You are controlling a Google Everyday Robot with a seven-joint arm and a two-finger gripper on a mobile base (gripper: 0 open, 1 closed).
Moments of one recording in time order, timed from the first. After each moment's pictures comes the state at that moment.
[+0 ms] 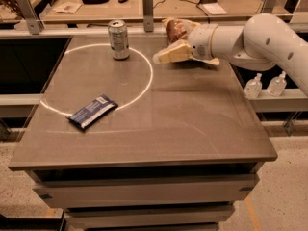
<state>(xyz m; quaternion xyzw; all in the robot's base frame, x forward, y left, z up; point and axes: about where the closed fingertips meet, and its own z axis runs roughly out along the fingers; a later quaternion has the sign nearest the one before) 0.720 -0.059 0.924 -0.42 0.66 0.23 0.58</state>
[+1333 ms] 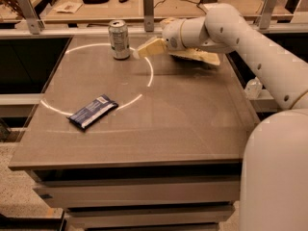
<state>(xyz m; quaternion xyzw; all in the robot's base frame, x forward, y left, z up) 0.795 0.004 0.893 -0.45 0.68 0.23 0.53</state>
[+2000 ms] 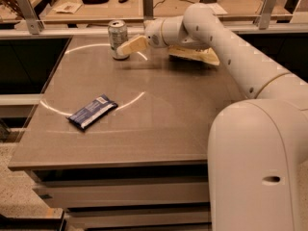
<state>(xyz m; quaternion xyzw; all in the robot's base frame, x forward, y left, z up) 0.829 0.061 0.883 -0.45 0.68 0.25 0.52</state>
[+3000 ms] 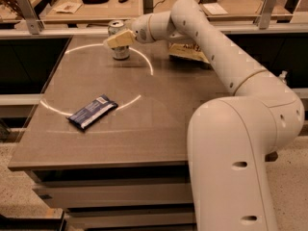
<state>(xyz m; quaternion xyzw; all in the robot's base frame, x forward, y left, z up) 0.828 0.114 0.897 -0.46 0.66 0.31 0.51</state>
